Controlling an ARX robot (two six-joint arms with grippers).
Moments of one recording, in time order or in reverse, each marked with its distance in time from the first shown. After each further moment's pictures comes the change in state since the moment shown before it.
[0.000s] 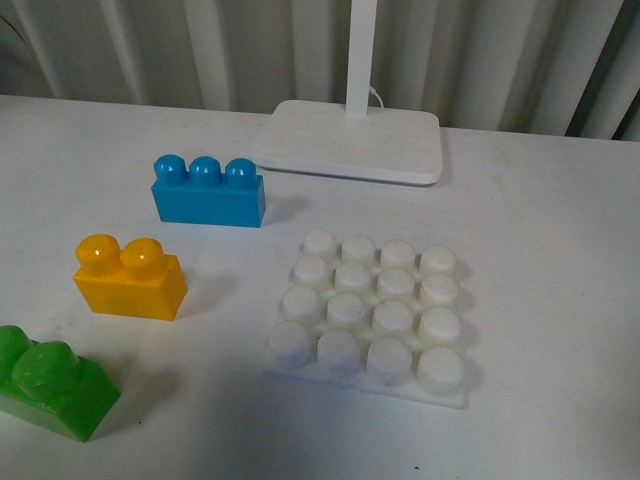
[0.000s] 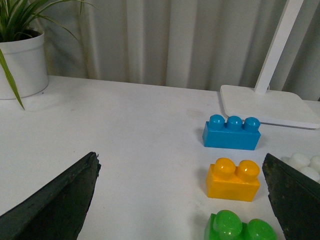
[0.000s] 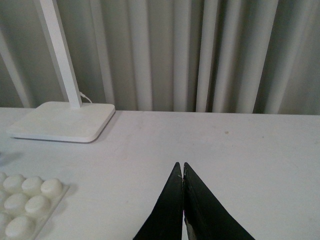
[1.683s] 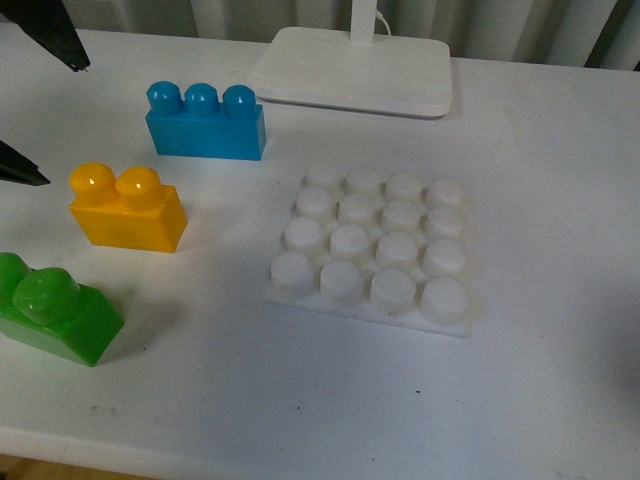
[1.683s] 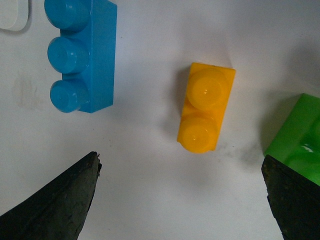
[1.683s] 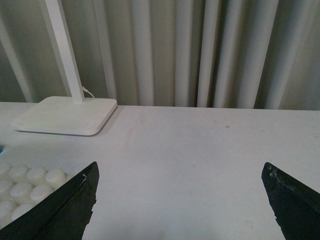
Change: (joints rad) left arm -0.156 1.641 1.244 -0.769 0.173 1.421; right arm 0.000 -0.180 -0.011 -0.174 0.000 -0.002
